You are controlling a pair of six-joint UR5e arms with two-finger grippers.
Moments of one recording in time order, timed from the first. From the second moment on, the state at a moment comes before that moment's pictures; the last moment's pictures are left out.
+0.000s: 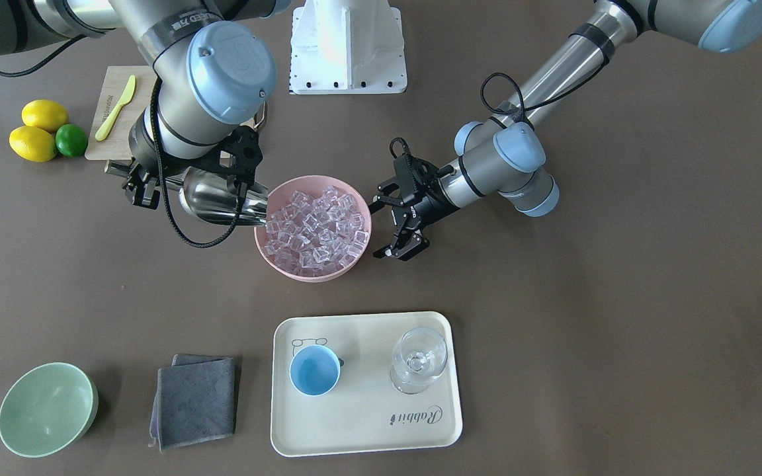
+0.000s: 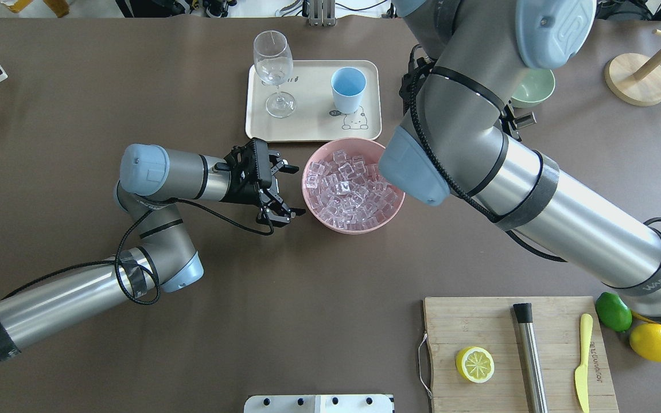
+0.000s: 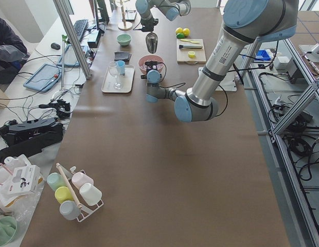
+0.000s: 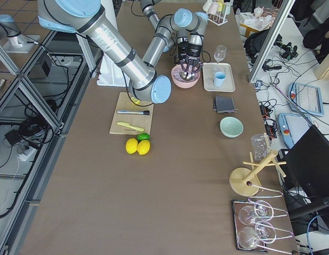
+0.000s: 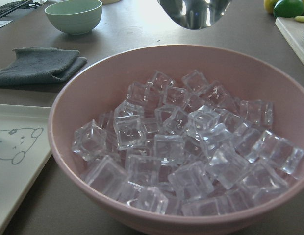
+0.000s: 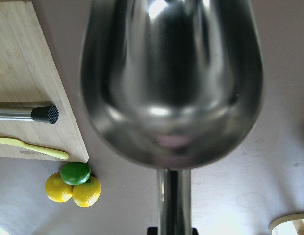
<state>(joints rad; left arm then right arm) -0.58 -2.26 -1.06 -3.06 -1.99 -0.11 0.76 -0.66 1.68 -2.63 1.73 -0.81</state>
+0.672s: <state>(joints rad) -0.57 -2.28 -1.06 -3.04 -1.98 -0.11 0.72 -0.65 1.63 -2.64 1.72 -0.74</state>
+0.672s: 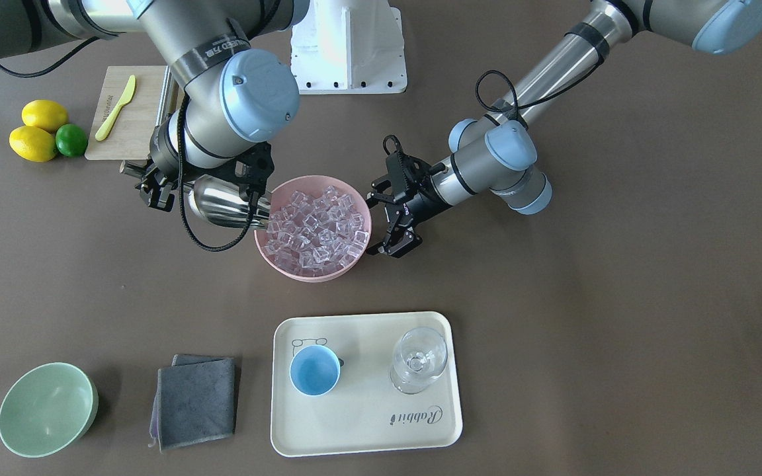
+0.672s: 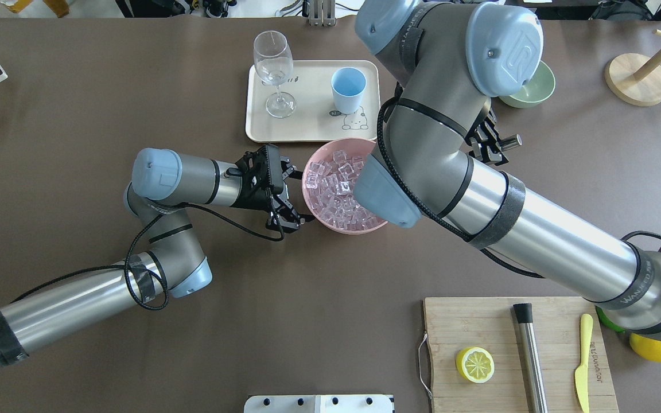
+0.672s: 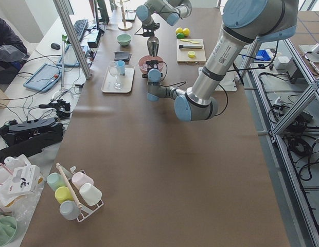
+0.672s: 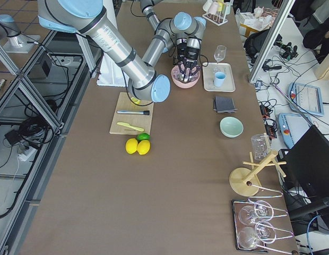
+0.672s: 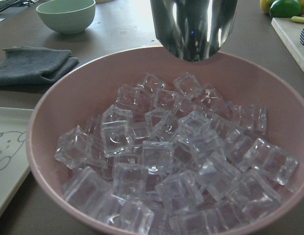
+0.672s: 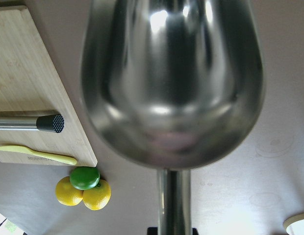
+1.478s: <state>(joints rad) -0.56 -2.28 -1.06 -3.04 -1.98 -0.11 0.71 -0.62 1.54 -2.59 1.72 -0.71</state>
